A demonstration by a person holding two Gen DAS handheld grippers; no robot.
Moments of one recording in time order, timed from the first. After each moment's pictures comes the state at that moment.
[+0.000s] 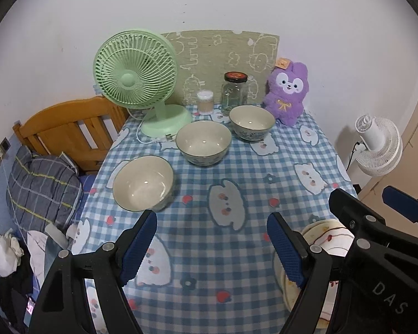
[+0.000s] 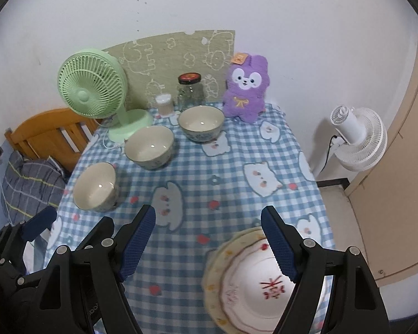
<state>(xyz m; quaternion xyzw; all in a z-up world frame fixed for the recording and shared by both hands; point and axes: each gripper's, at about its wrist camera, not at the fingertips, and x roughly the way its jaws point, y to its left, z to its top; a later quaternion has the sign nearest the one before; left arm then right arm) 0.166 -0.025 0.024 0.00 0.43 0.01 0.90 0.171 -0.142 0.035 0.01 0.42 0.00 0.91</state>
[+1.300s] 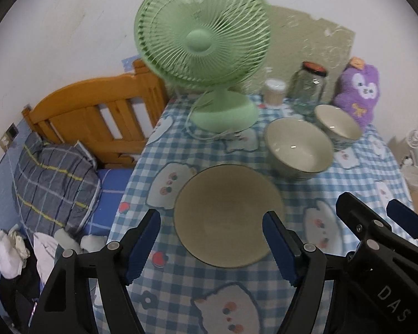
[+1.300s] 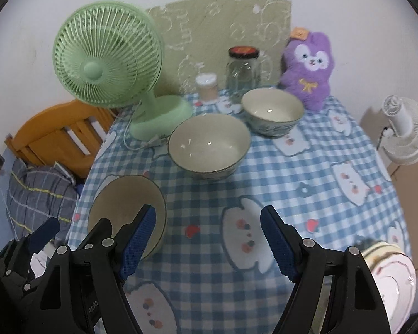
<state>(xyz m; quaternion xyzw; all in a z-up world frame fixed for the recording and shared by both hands) 0.255 0.107 -0.050 -0.01 0.45 0.08 0.89 0.282 -0.016 -0.056 0.04 0.45 0.03 0.89</state>
